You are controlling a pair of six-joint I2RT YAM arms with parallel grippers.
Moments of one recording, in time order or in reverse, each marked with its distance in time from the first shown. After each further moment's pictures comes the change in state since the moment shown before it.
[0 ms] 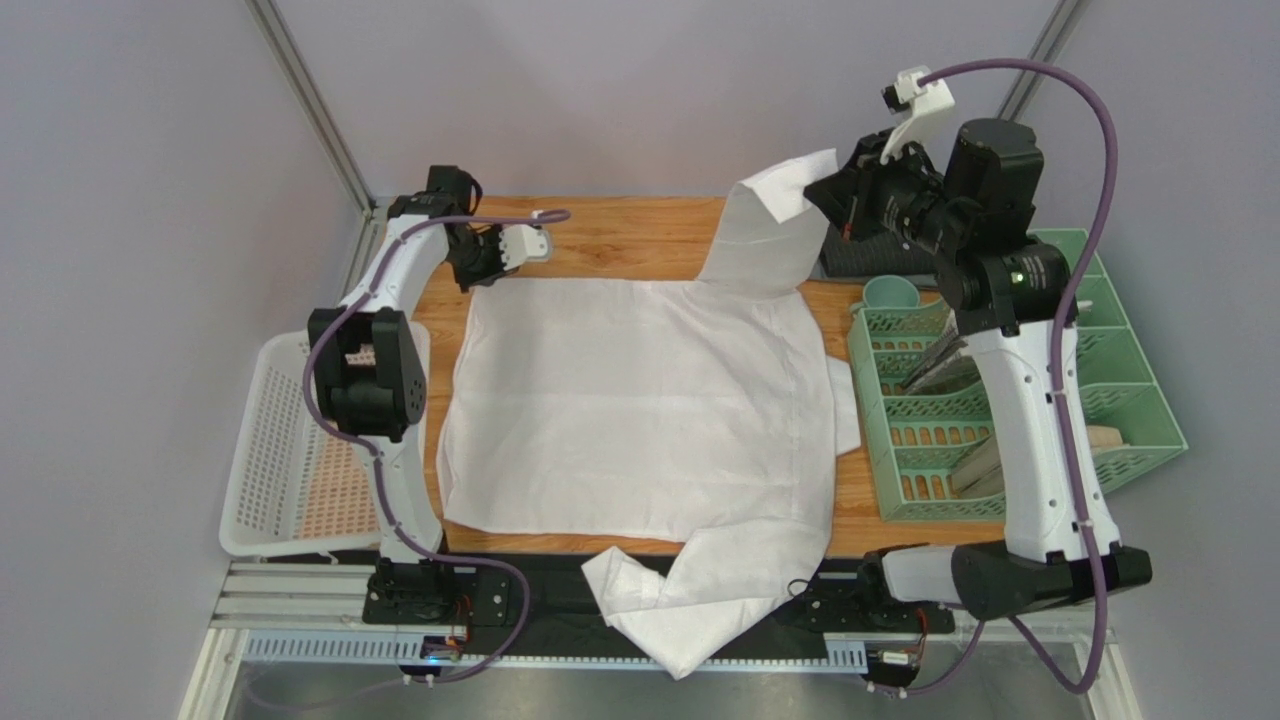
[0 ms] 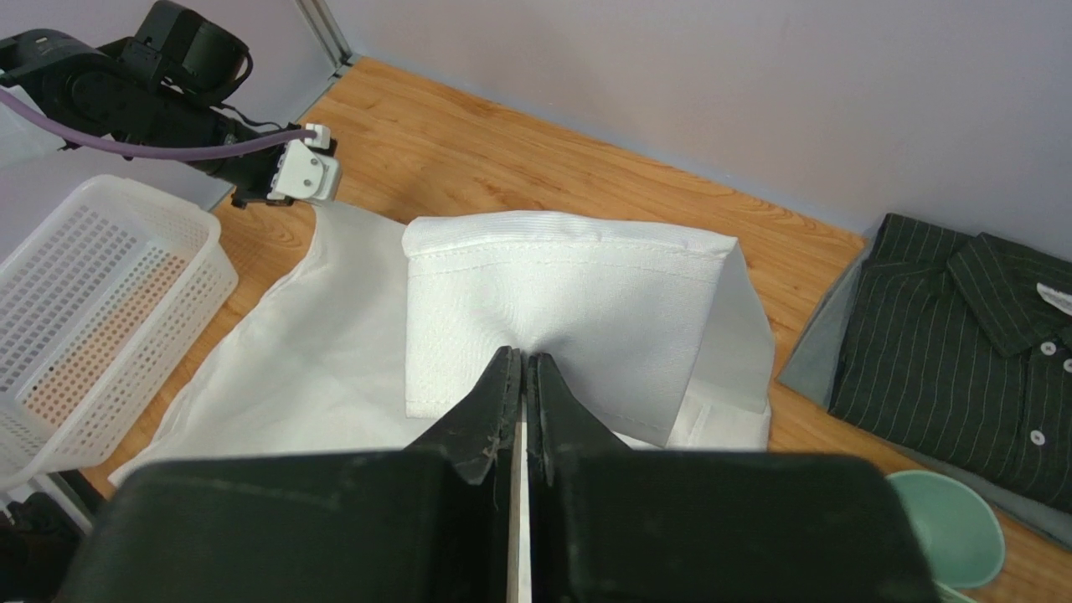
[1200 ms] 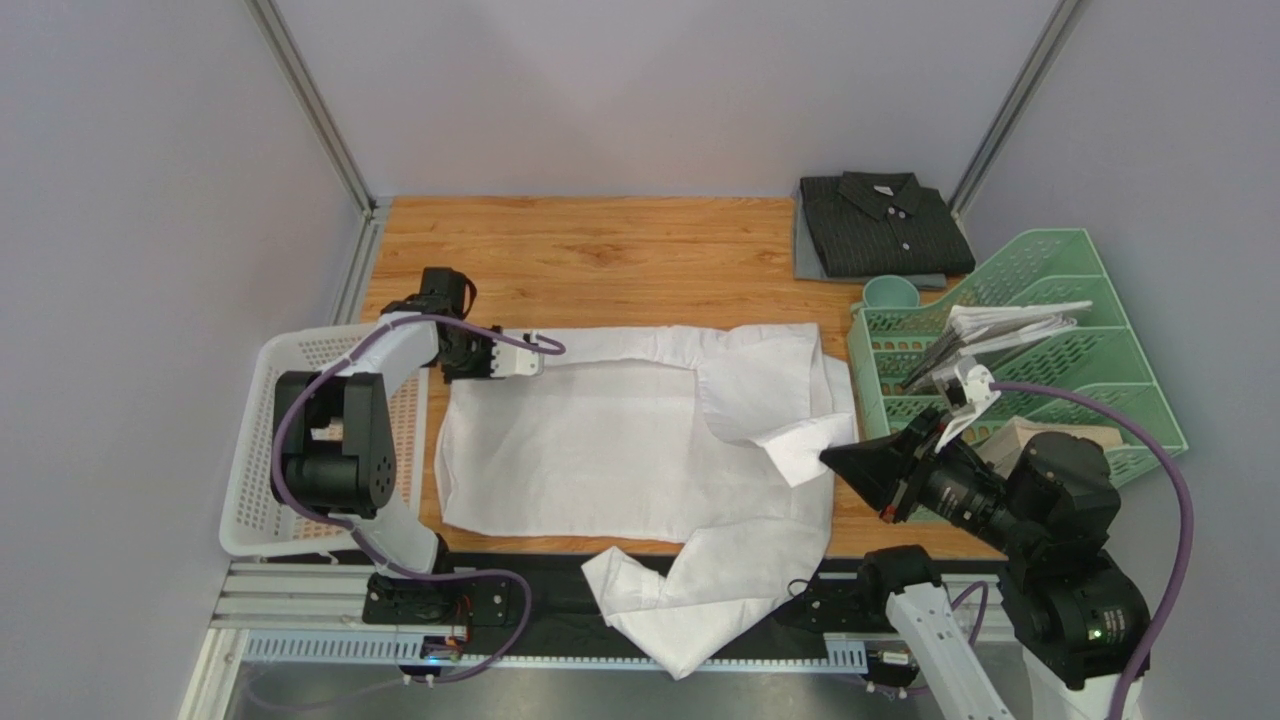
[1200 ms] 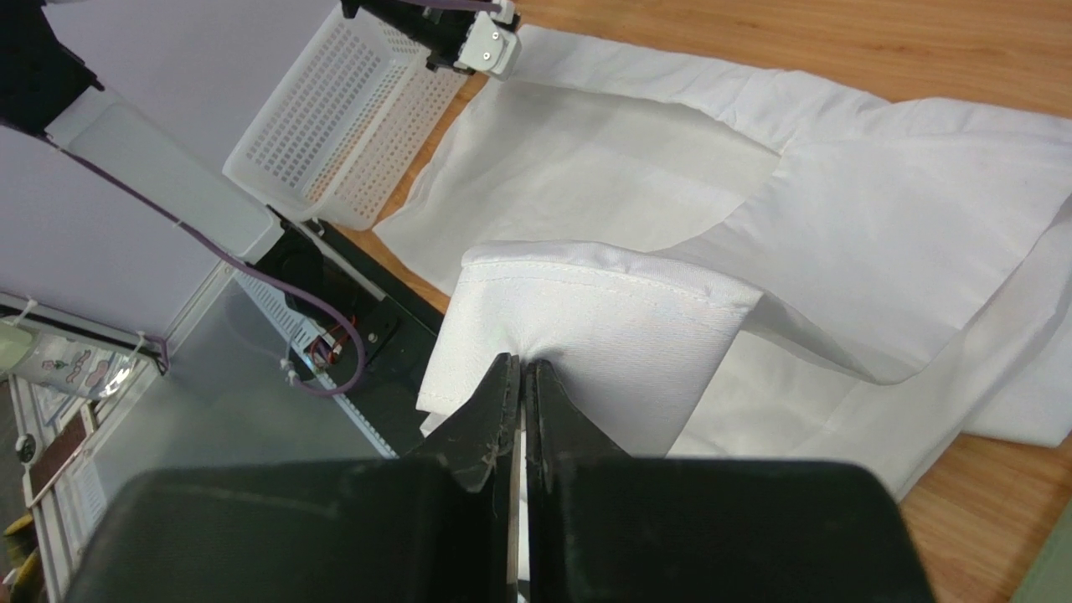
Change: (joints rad) left arm 0.006 -0.423 -0.785 0.283 -0.045 0.282; right arm -0.004 -0.915 -0.653 -0.326 -0.211 0.229
